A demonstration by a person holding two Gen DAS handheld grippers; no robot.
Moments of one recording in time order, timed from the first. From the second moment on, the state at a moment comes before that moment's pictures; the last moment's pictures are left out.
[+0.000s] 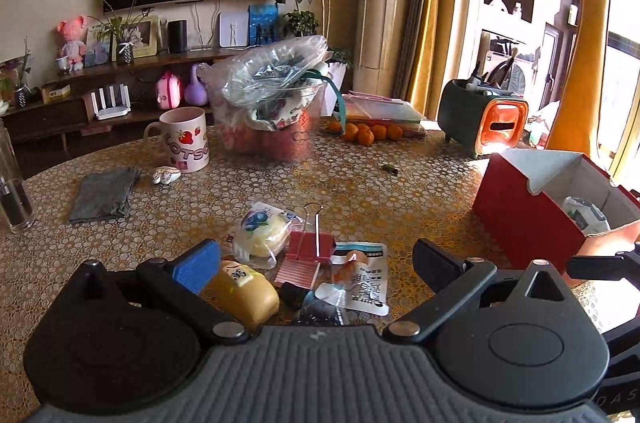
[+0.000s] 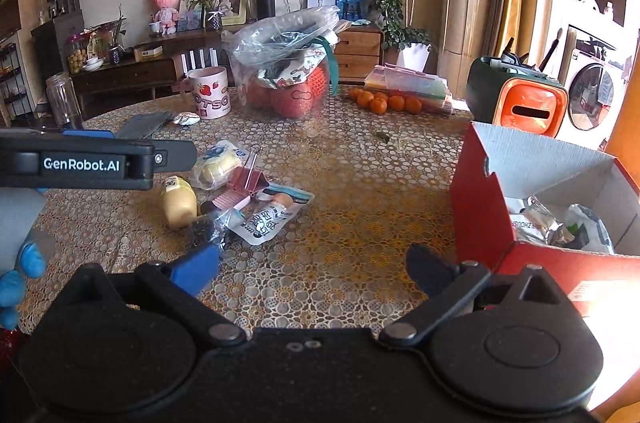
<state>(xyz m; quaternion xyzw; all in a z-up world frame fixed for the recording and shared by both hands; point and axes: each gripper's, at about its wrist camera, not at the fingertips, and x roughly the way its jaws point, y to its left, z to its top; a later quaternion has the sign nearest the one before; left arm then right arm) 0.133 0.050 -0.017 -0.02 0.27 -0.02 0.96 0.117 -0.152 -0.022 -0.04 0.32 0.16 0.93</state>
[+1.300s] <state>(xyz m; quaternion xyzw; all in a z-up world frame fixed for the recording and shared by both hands) 0.203 0.109 -0.104 -0.04 0.34 -0.01 0.94 0.261 -0.075 -0.109 -0.02 0.42 0.14 0.90</state>
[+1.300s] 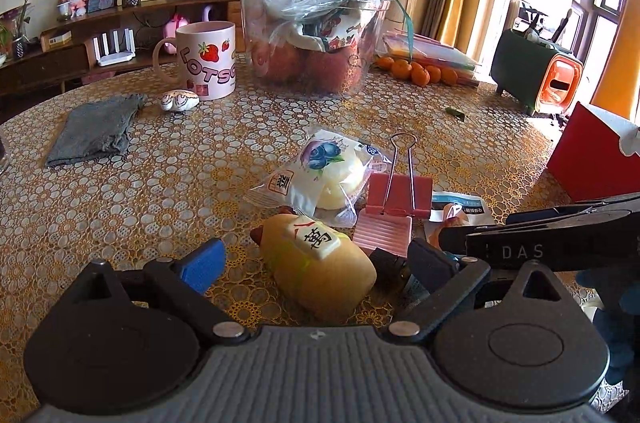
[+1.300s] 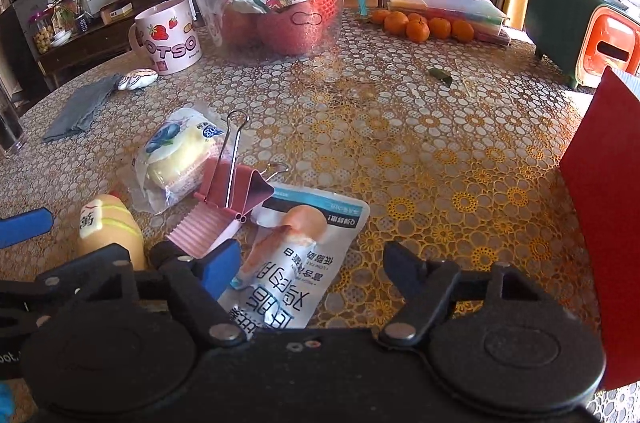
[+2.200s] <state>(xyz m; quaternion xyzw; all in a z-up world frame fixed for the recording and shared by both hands) 0.211 0.113 -0.115 -0.07 0.37 -0.01 0.93 0.258 -0.078 -0.106 -0.01 0.41 0.14 0.90</state>
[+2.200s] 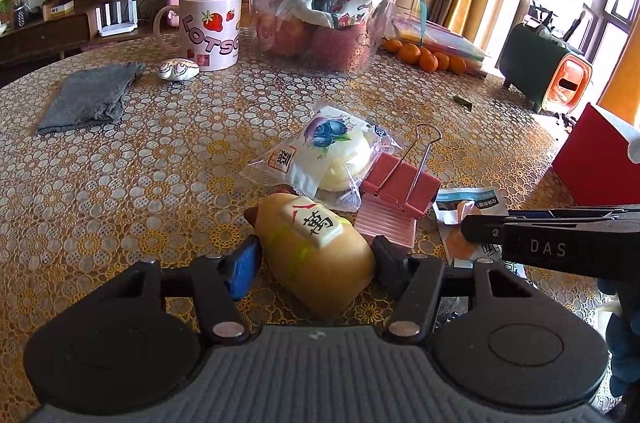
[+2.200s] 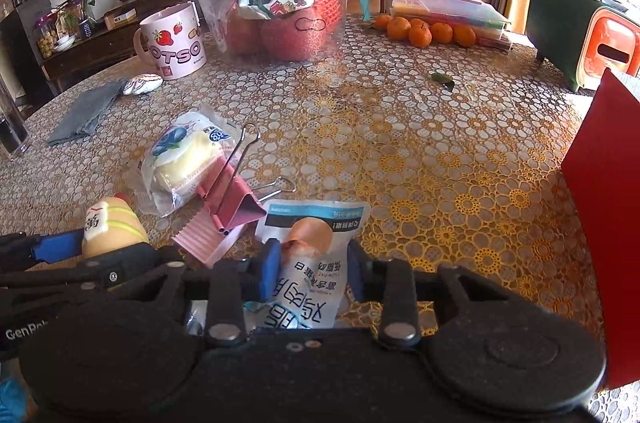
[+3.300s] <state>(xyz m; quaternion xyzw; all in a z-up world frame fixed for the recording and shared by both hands) 0.200 0.105 -0.103 -0.07 0.36 -0.01 0.93 0.241 -0.116 -0.111 0.01 0.43 0.14 0.89</state>
